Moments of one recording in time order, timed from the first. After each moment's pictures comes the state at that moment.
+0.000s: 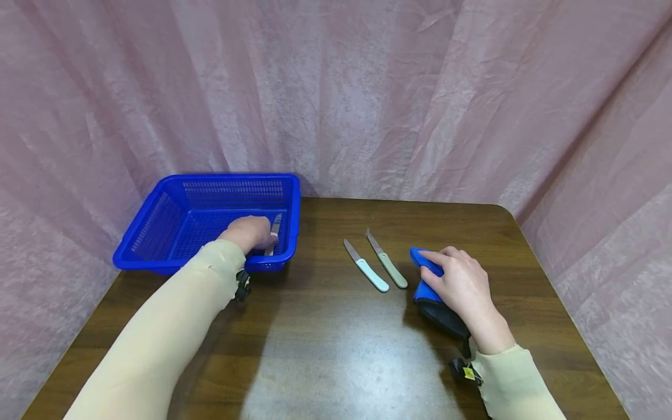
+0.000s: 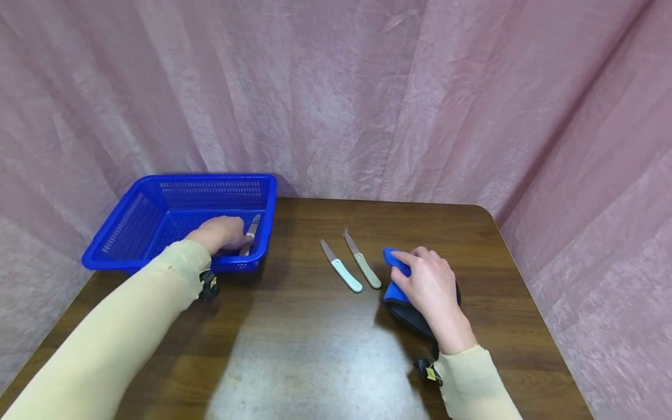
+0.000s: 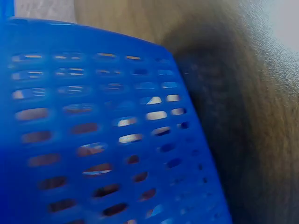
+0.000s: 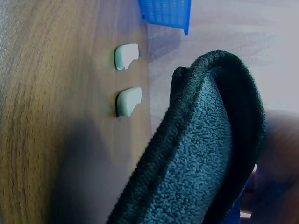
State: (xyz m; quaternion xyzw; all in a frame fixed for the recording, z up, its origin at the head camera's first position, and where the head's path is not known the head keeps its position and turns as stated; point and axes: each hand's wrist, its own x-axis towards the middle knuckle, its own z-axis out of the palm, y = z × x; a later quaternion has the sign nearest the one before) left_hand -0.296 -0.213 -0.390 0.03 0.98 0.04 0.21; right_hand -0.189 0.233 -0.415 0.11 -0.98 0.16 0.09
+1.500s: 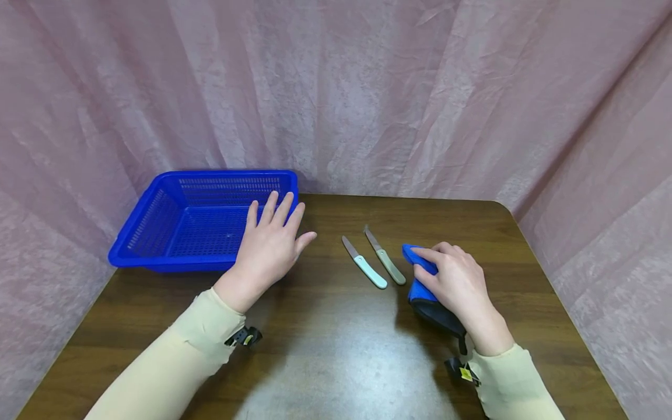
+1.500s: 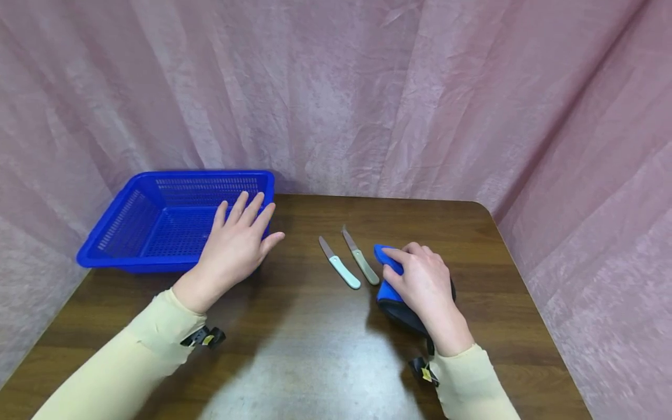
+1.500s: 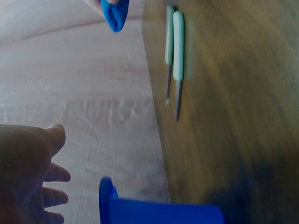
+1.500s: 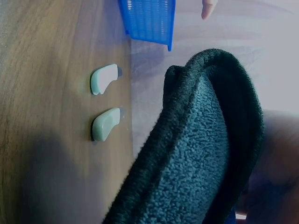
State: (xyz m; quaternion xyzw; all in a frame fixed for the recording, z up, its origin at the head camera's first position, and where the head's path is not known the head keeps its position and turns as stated) left_hand -0.203 -0.151 -0.371 0.17 0.97 0.04 -0.20; right_hand -0.180 0.218 -0.395 0.13 -0.97 0.17 0.10
